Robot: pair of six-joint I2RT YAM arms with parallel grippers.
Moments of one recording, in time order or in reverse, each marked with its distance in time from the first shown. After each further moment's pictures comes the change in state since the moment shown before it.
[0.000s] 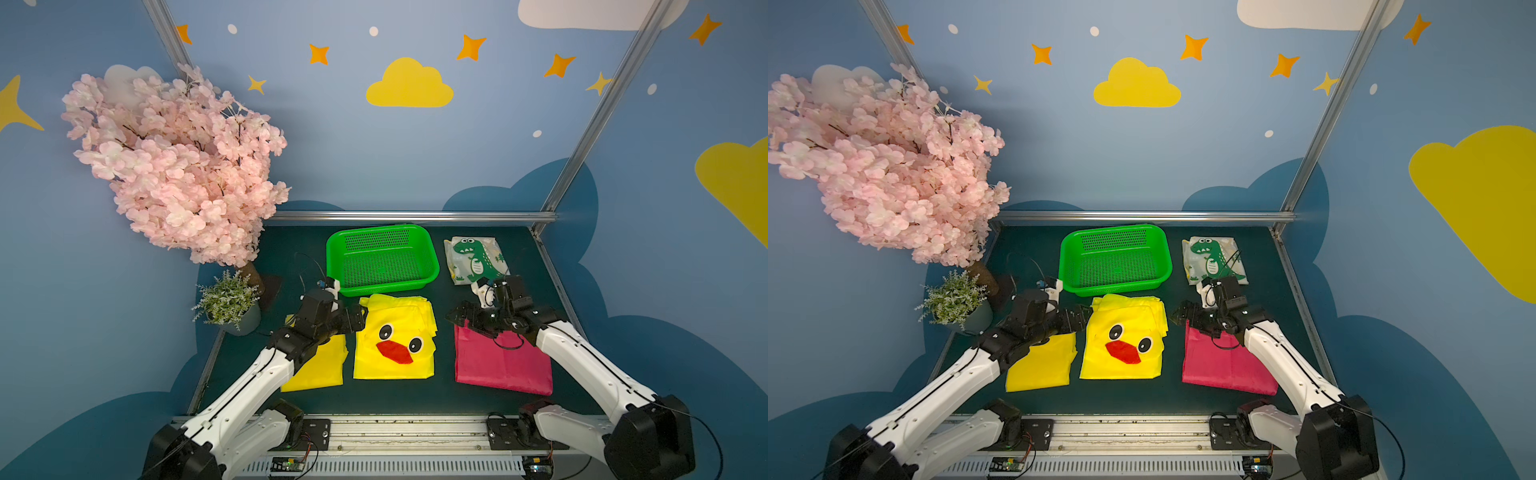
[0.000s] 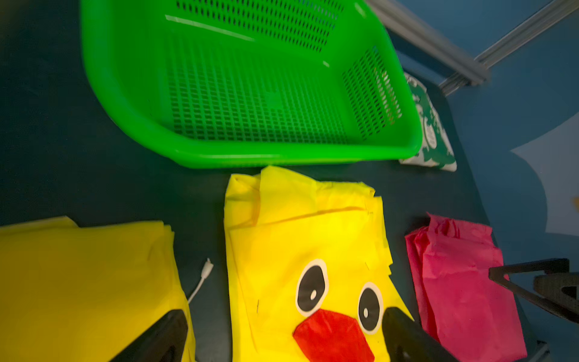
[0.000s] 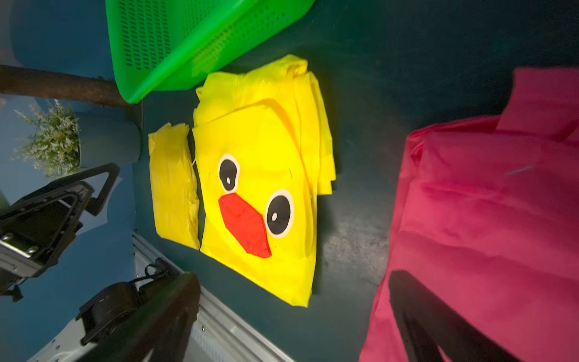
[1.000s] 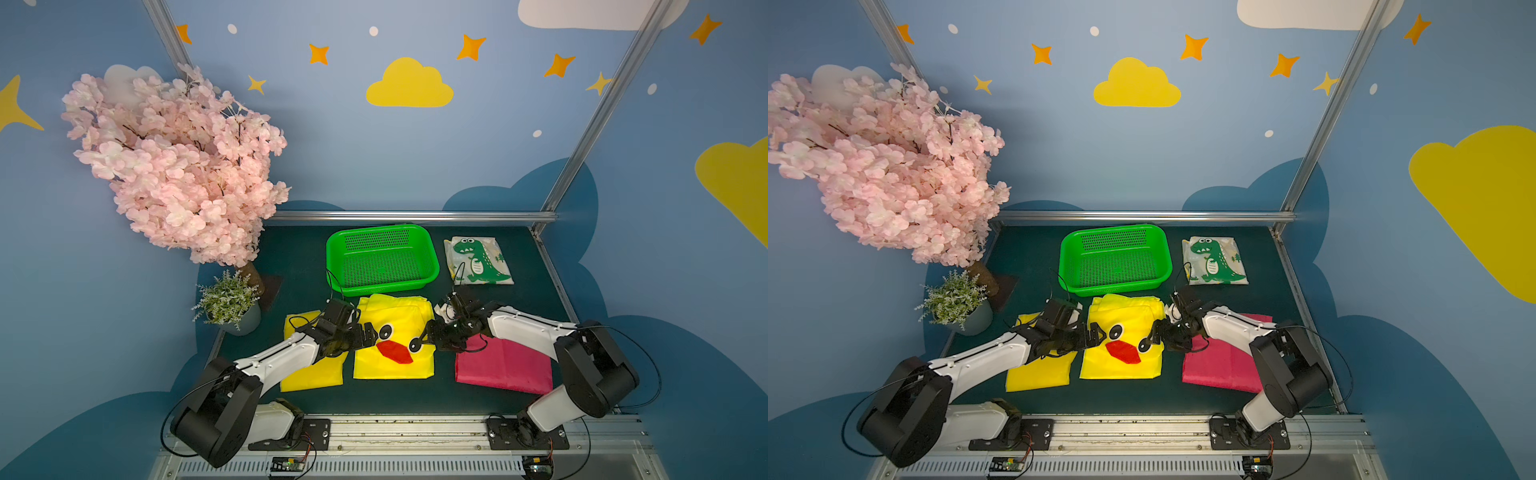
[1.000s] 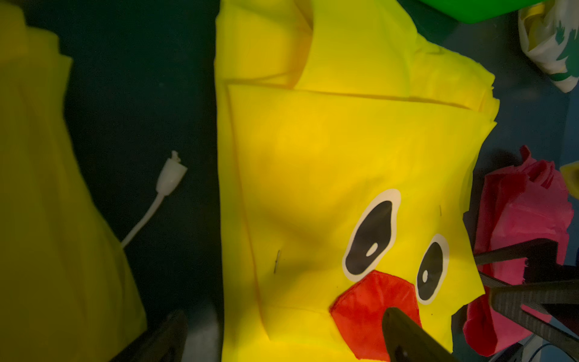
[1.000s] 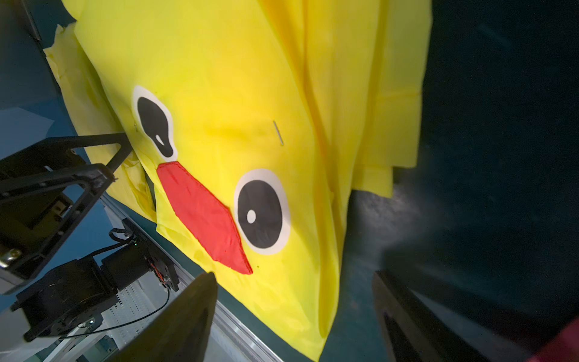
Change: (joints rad) left arm -0.011 0.298 -0.076 0.103 0.135 -0.107; right arm 0.206 0.416 0.025 0.177 -0.033 0.065
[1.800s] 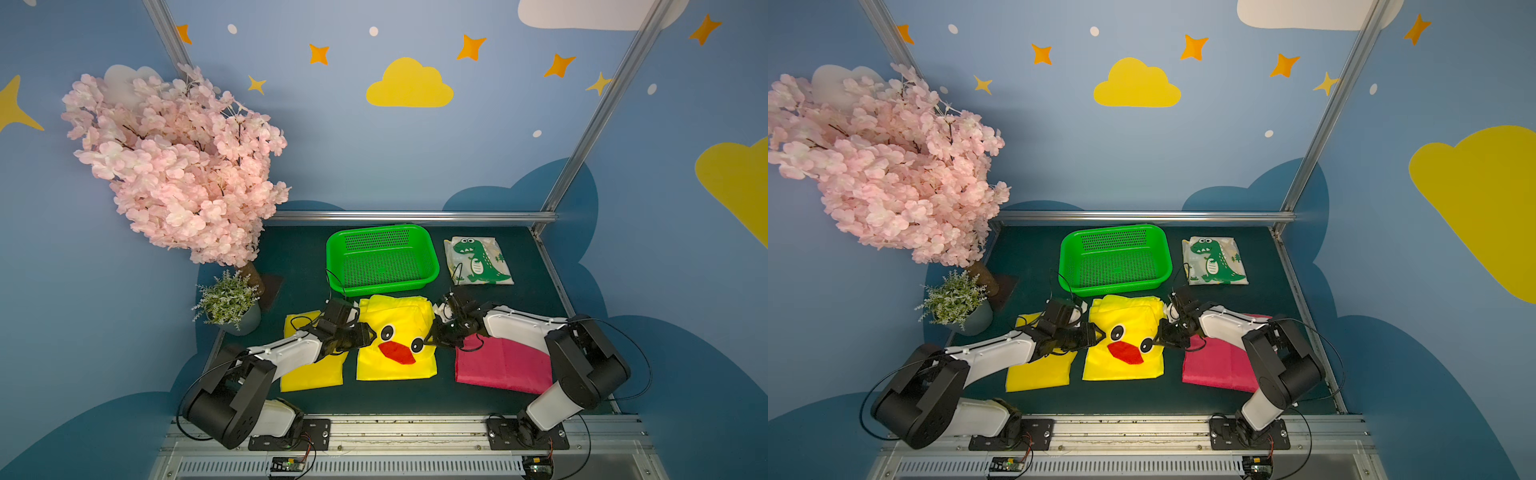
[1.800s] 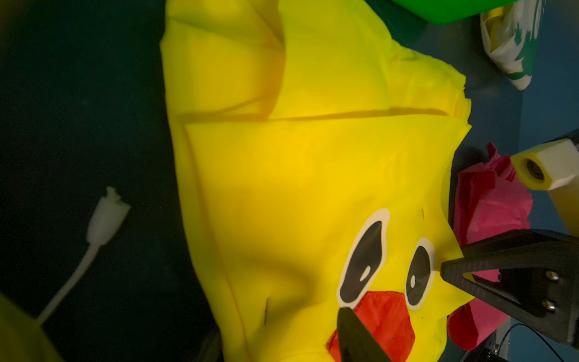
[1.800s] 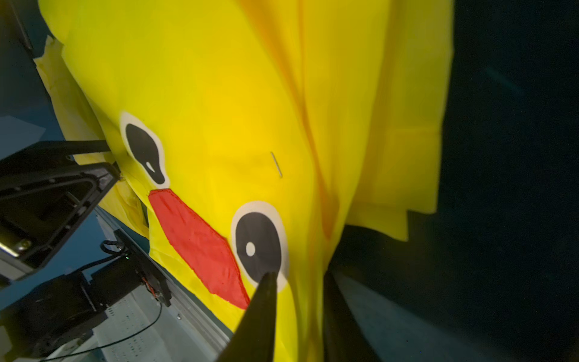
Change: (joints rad) left arm 0.019 0.090 -0.037 0.176 0.105 0.027; right arm 0.004 0.045 -0.003 0.061 0.013 0.019
